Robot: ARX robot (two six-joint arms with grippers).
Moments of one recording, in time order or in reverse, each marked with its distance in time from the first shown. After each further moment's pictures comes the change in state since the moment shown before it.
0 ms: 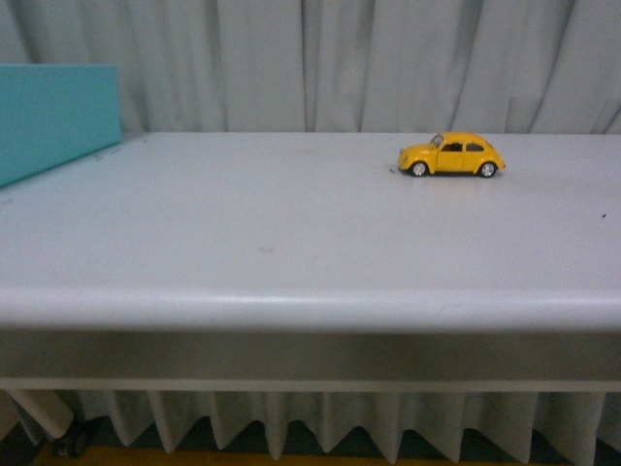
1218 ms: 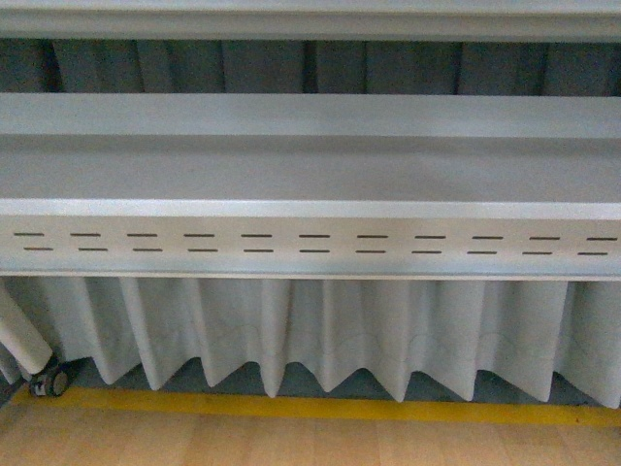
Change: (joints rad) left arm 0.000 0.000 0.000 0.000 0.000 0.000; right arm 0.000 0.000 0.000 -0.001 0.000 0.000
